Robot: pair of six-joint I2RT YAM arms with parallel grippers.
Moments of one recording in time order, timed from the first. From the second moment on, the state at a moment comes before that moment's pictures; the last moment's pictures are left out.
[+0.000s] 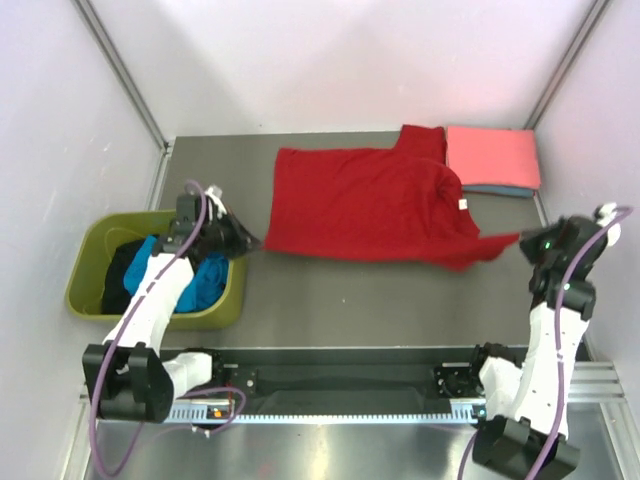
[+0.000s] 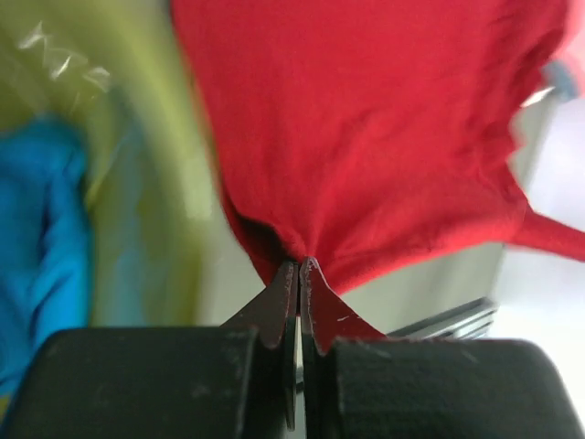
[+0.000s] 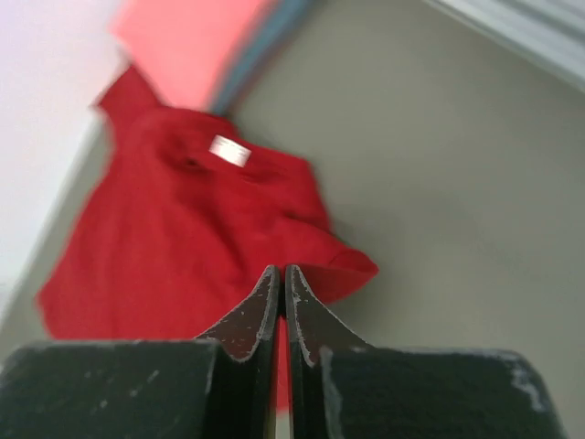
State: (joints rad) left arm -0.06 1.15 0.90 -0.51 0.42 -0.67; right arm -0.43 0.76 0.85 -0.55 -0.08 0.66
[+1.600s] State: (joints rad) left arm -0.64 1.13 0.98 -0.92 -0.29 -0.72; right arm -0.43 0.88 0.79 -0.92 0.17 0.58
